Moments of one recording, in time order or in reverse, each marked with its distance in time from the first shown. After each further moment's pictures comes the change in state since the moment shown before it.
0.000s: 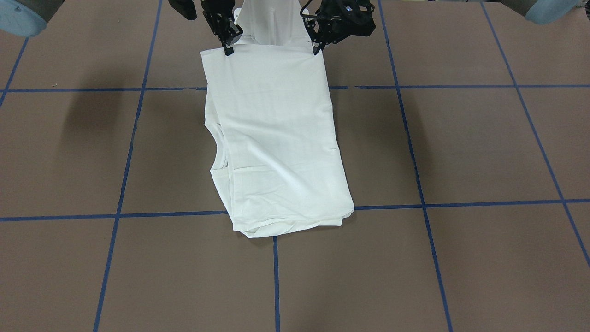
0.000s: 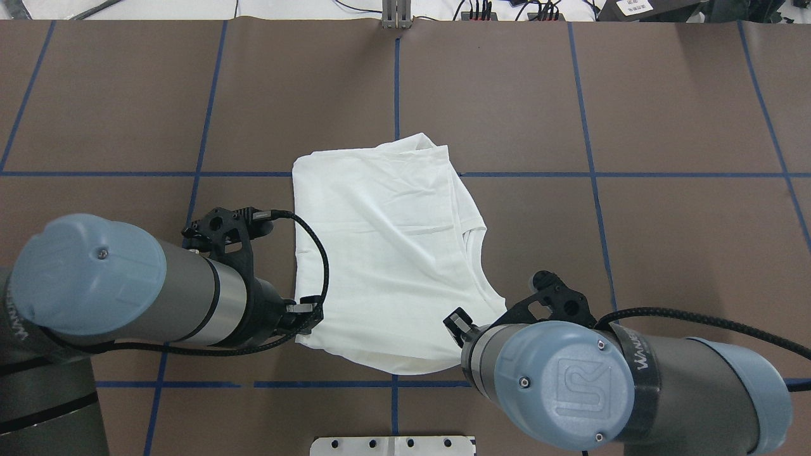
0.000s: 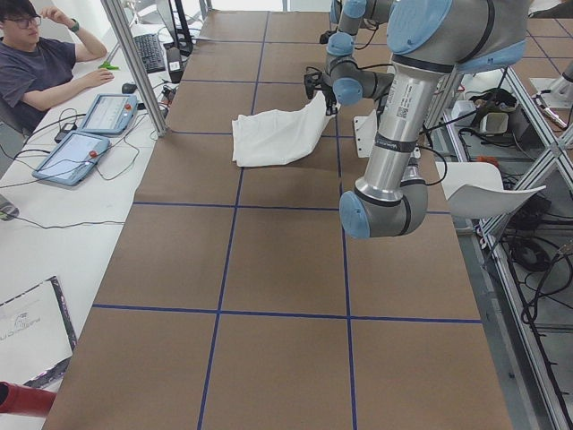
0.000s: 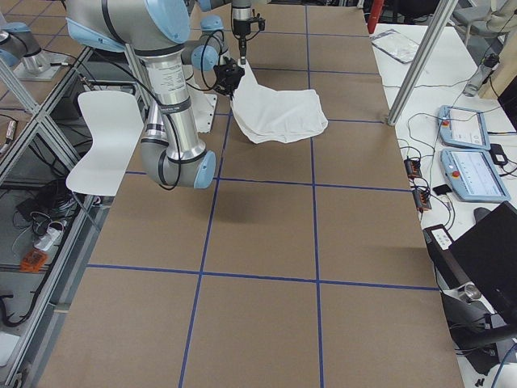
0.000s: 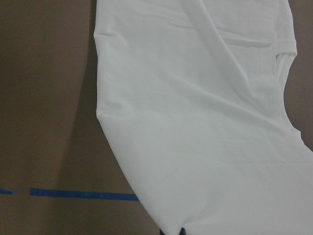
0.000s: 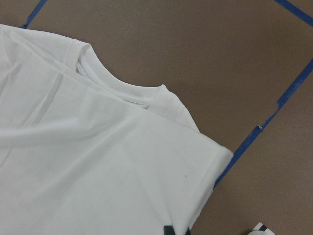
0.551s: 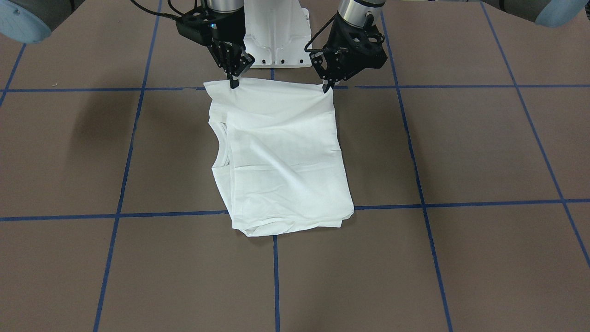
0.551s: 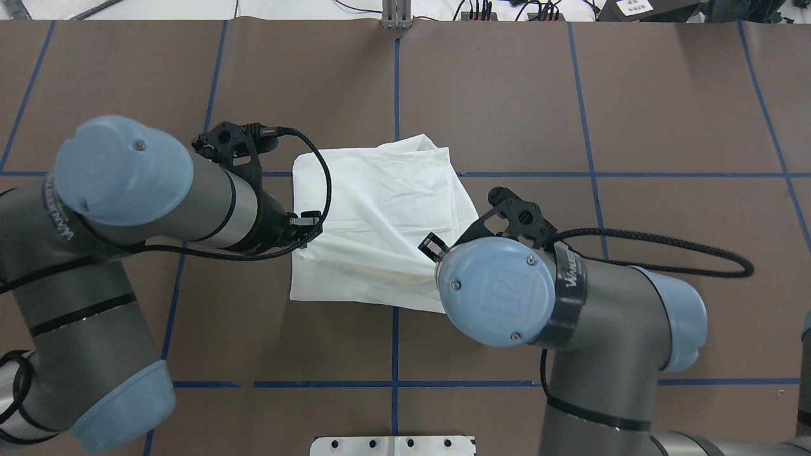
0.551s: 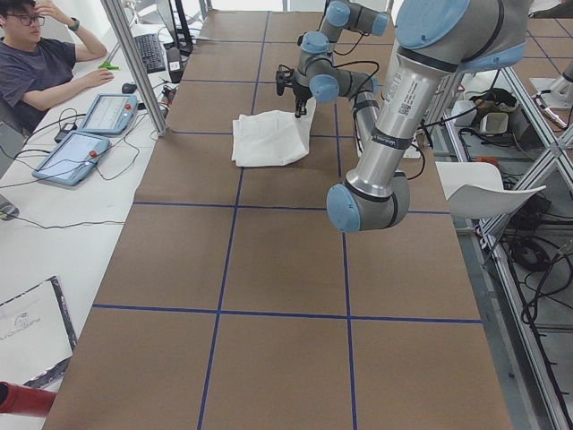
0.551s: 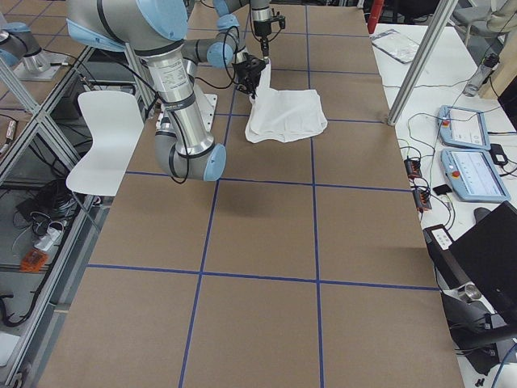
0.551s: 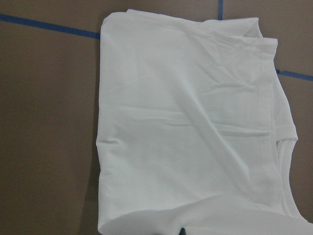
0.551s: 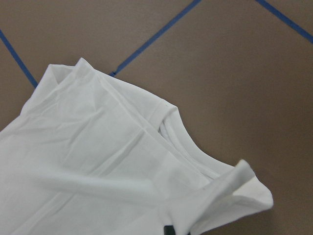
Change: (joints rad) left arm -0.160 -0.088 0.157 -0.005 0.006 0.162; right arm 0.152 0.116 -0.200 0.061 -0.067 -0.267
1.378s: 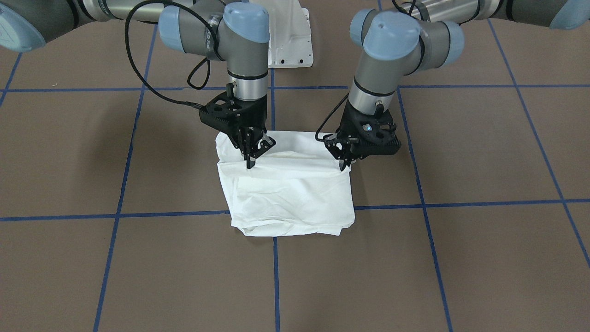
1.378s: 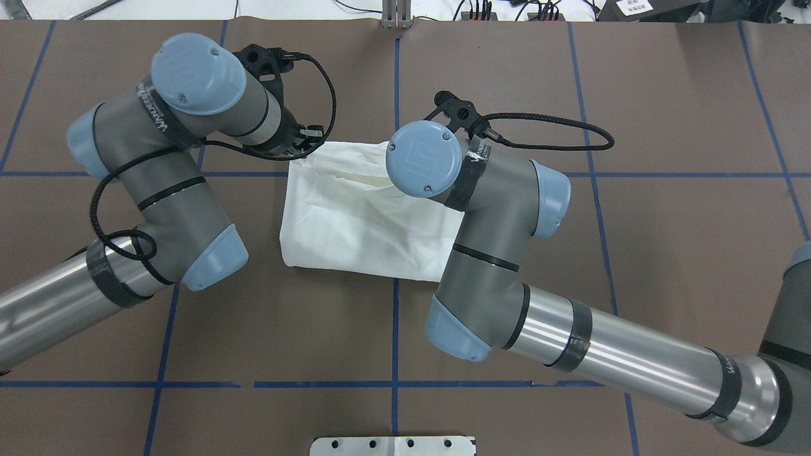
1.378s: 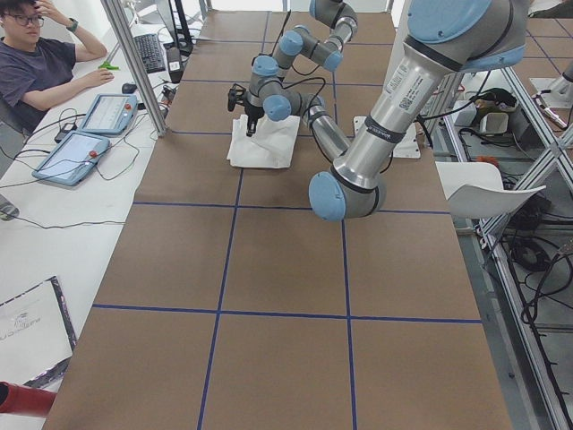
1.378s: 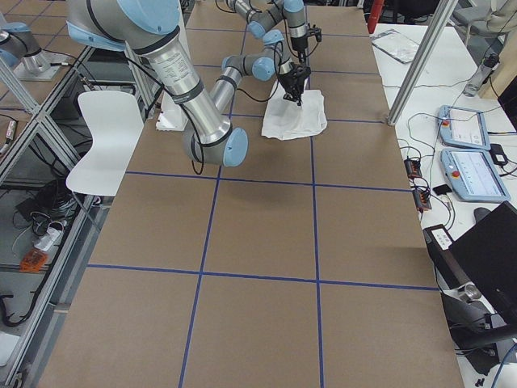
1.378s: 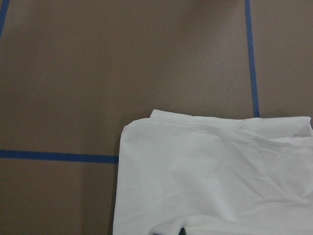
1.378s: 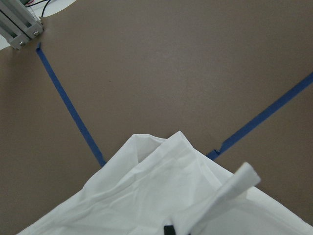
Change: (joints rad) left arm -0.164 -0.138 0.498 -0.302 0.012 0.184; right arm 0.189 0.175 -0.545 0.387 0.008 -0.180
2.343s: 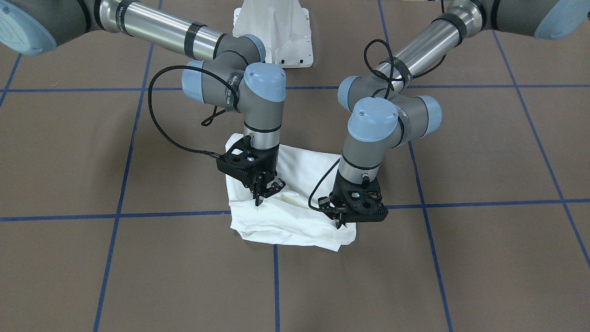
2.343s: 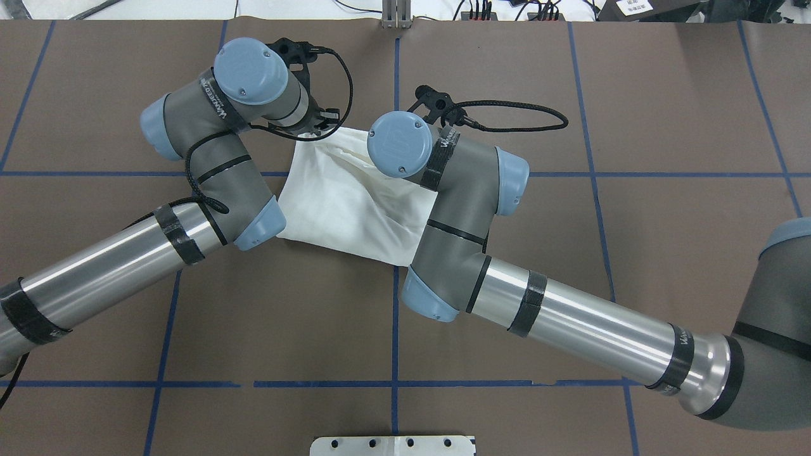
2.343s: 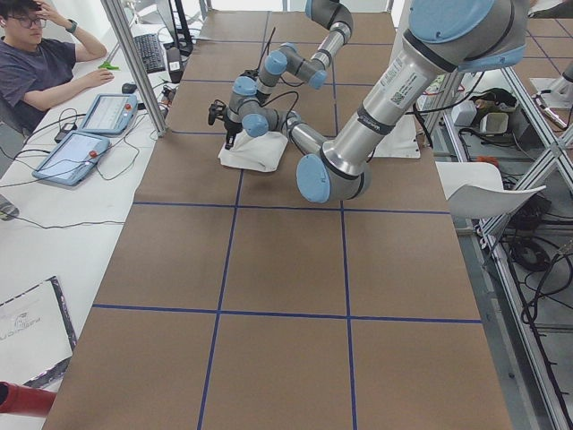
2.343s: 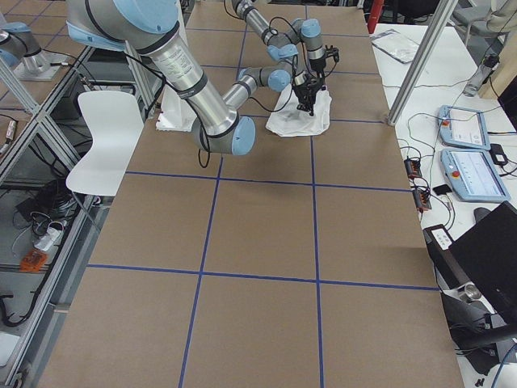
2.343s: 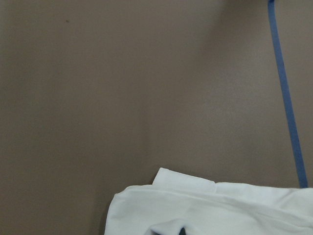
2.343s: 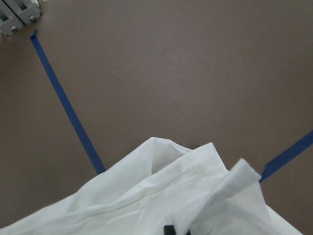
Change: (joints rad) left arm -0.009 -0.126 0.346 -0.216 0.064 0.033; right arm 0.019 0.085 -0.235 0.109 0.000 -0.066
